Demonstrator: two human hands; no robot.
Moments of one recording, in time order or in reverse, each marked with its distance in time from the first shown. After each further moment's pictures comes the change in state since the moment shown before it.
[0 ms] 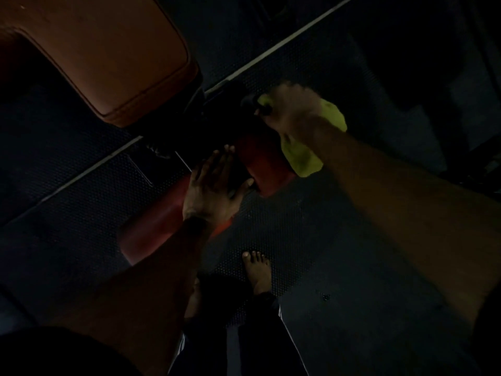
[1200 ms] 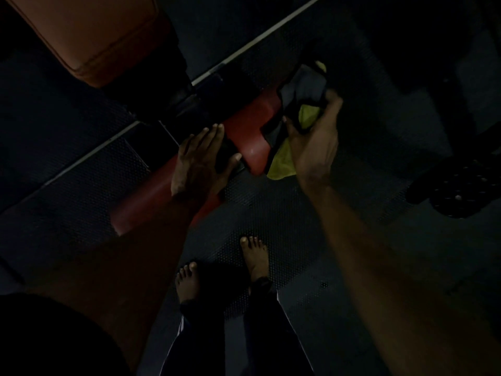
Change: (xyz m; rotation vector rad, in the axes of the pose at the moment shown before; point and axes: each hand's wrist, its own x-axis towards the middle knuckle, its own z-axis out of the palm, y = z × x) left_hand 0.001 0.003 -0.002 0.036 -0.007 -0.021; right_hand -0.113 0.020 0.079 0.977 0.692 0.273
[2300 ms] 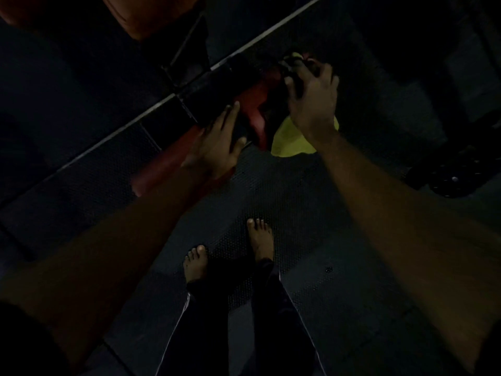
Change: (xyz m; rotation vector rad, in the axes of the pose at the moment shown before) left_hand -0.031 0.001 -0.024 -0.266 -0.143 0.121; right_hand -0.003 -0.033 -0.005 -0.534 -0.224 -0.099
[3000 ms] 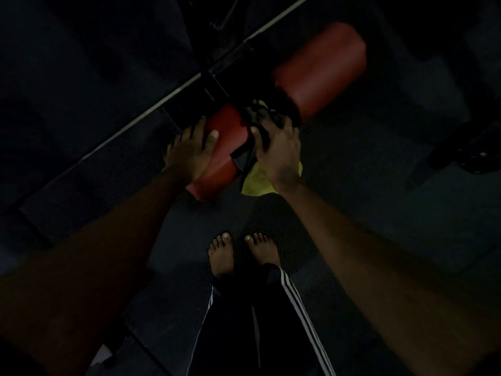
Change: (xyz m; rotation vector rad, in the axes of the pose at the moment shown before) left_hand -0.080 -0.099 -0.019 0.013 -0.084 -0.421; right_hand -0.149 -0.079 0.102 0.197 -0.064 0.015
